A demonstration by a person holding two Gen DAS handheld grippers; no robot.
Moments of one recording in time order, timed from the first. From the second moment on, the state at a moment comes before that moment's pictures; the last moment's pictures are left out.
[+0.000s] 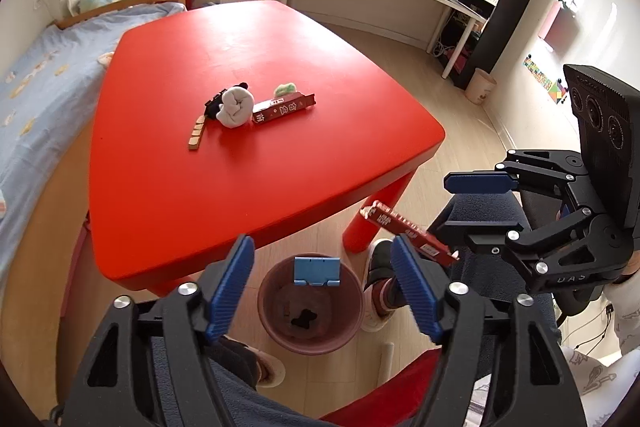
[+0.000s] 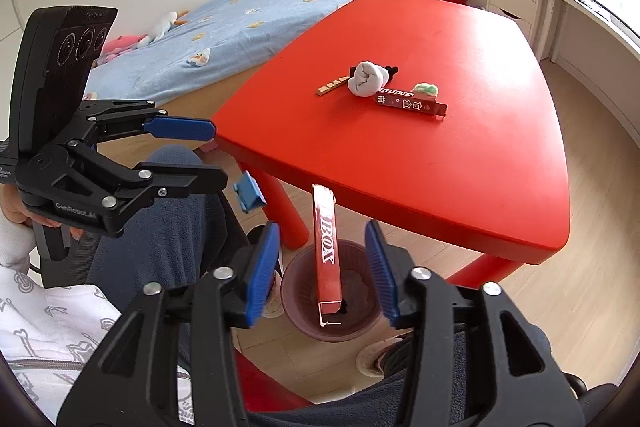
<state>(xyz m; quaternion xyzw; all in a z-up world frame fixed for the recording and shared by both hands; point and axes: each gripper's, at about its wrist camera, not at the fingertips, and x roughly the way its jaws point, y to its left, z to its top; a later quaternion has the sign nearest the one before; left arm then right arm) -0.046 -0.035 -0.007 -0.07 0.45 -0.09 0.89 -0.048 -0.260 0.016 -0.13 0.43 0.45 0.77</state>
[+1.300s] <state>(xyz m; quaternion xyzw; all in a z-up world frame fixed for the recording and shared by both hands) -0.036 -0.004 -0.007 -0.09 0.45 -0.04 0.89 -0.028 -0.263 0.025 -0.11 0.44 0.42 0.78</state>
